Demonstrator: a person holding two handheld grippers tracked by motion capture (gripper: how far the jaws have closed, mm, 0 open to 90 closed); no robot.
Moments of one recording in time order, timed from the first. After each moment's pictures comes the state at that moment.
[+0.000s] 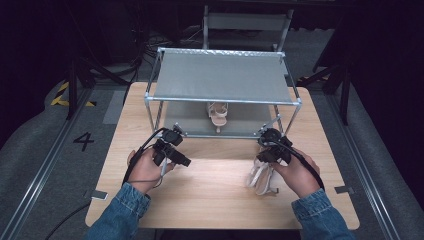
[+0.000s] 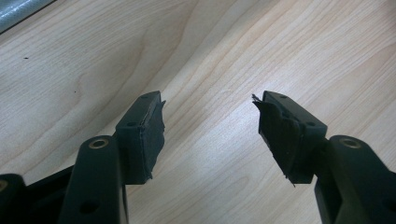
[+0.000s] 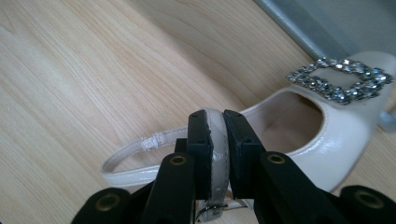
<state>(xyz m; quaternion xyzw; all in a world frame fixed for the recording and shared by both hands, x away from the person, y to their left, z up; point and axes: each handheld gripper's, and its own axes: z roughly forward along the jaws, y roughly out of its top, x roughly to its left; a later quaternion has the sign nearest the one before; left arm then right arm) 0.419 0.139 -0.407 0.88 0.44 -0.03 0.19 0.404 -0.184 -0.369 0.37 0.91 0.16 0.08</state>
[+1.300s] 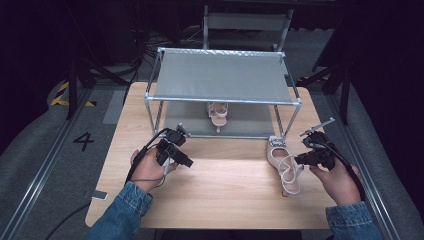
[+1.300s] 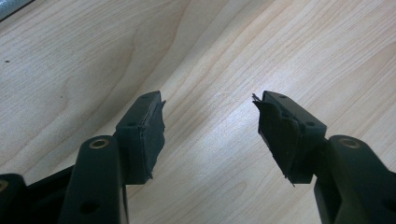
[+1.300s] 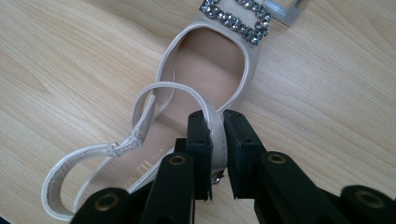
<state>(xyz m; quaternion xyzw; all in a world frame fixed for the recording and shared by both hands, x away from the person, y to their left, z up) 0.422 0.132 -0.412 0.88 0.44 -0.03 0.18 0.388 -0.292 -0.365 0.47 0.86 0.17 0.08</state>
